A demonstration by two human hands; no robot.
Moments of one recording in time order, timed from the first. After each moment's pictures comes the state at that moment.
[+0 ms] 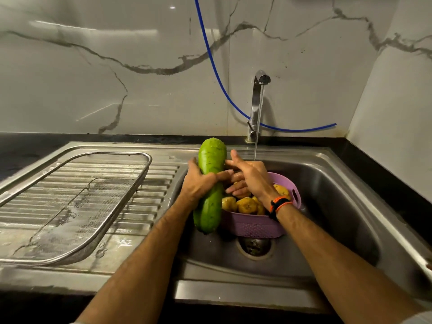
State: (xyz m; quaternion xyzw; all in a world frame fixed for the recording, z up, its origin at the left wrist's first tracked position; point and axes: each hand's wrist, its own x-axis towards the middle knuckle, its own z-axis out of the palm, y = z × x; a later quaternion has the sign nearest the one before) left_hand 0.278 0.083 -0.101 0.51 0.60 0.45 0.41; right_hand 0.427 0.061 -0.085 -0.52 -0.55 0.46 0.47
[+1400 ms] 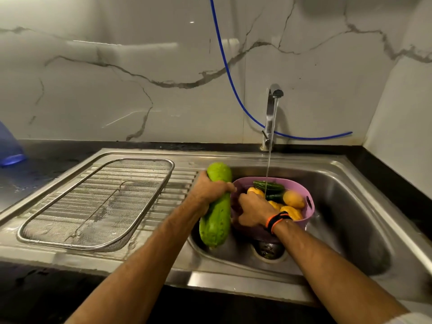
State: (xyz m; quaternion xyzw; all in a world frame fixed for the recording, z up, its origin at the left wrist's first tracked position) left_hand 0.267 0.040 -0.069 0.47 0.64 0.42 0.44; right_hand 0.407 0.055 -0.116 -0.57 -0.81 0.10 0.04
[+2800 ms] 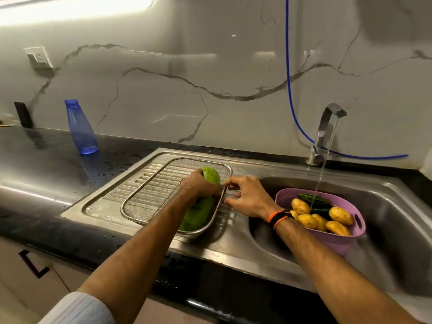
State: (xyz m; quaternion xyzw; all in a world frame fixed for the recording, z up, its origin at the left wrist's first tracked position) left_hand 0.114 -0.002 -0.026 0.49 0.78 0.28 0.27; right_hand 0.269 0.028 -0.065 -0.42 -0.83 0.19 0.30
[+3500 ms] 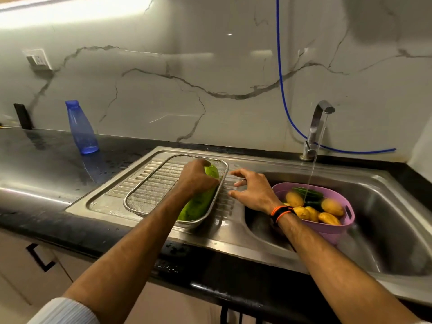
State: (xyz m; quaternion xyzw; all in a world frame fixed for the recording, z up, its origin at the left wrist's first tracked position) left_hand 0.118 -0.029 -0.010 0.60 0.72 0.31 0.16; right_hand 0.290 0.006 -0.057 -0.45 -0.79 0.22 0.34
